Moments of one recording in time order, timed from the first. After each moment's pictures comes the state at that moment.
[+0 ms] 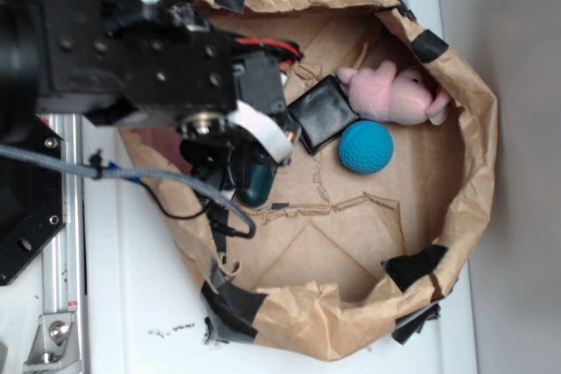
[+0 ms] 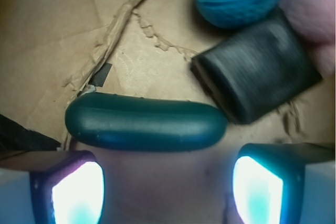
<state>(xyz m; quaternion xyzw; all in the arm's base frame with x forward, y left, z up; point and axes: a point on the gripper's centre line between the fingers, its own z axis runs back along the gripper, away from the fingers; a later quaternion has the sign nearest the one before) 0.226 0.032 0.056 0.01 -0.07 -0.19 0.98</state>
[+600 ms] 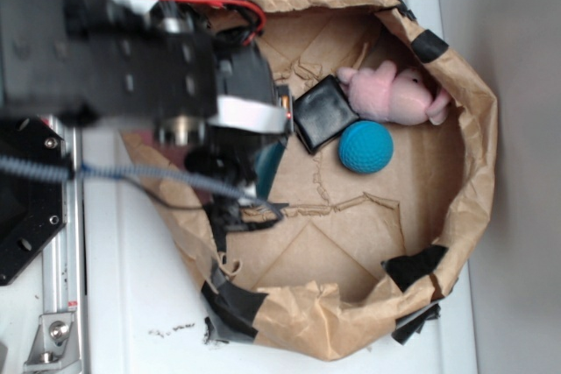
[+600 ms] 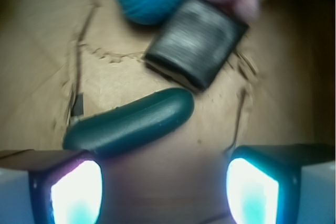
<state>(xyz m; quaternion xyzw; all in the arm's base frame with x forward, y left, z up) 0.222 0.026 0.066 0.04 -0.06 0.06 1.00</state>
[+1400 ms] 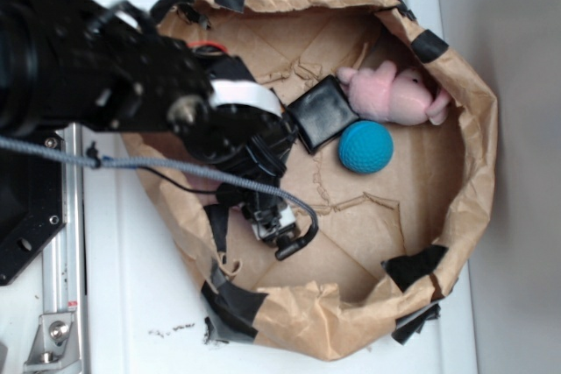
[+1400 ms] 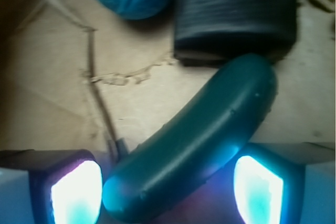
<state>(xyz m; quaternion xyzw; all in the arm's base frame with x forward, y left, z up) 0.238 0.011 0.033 -0.14 -0.13 0.22 0.96</state>
